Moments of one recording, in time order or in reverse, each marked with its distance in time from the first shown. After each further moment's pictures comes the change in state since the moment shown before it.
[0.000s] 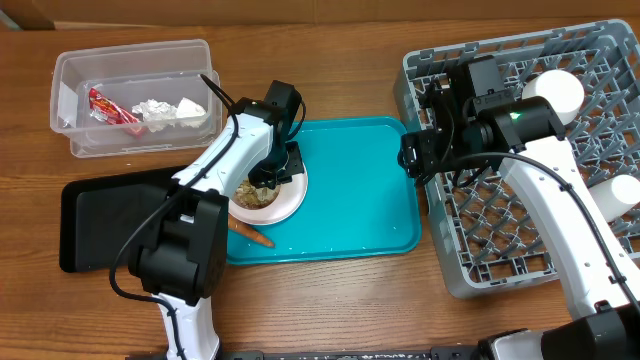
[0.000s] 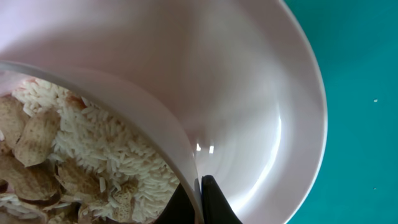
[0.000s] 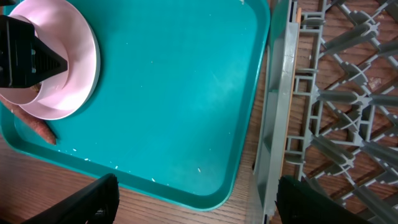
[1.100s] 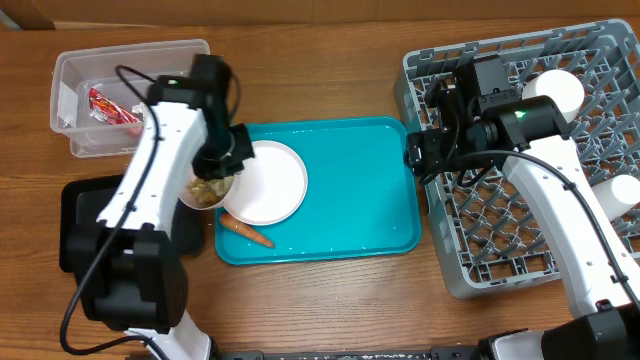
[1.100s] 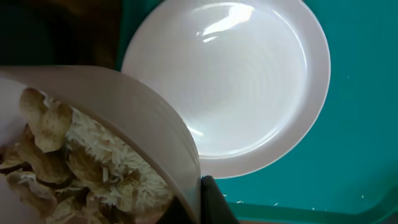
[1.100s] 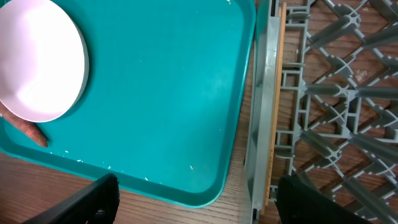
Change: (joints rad) left arm 0.254 -0.192 0.096 -0.276 0.107 0.143; right arm -0.025 0.000 0.000 -0.015 0.014 0.000
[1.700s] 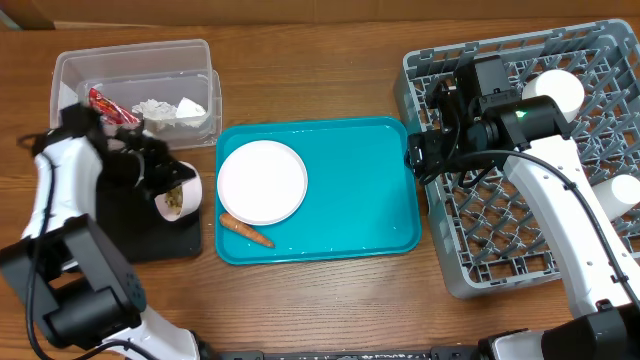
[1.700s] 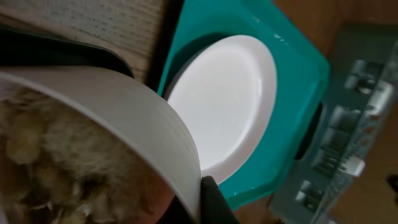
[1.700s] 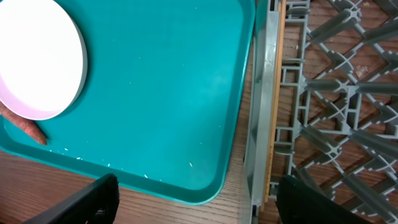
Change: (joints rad) left arm 0.523 0.000 -0.240 0.179 0.611 0.429; right arm -0.001 0.000 0.000 -0.009 0.000 0.000
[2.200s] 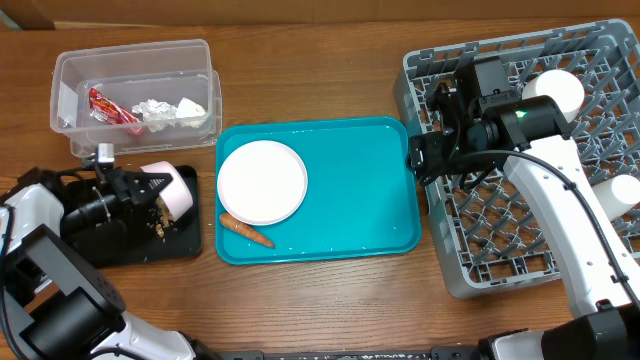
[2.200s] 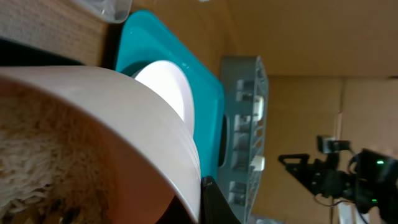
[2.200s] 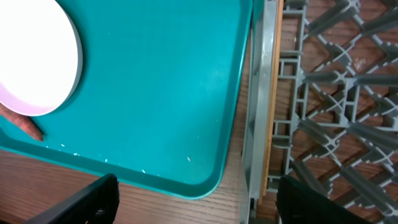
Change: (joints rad) left arm 0.266 0.000 -0.175 0.011 0.467 0.299; right arm 0.000 0.000 0.000 -0.024 0.010 0.000
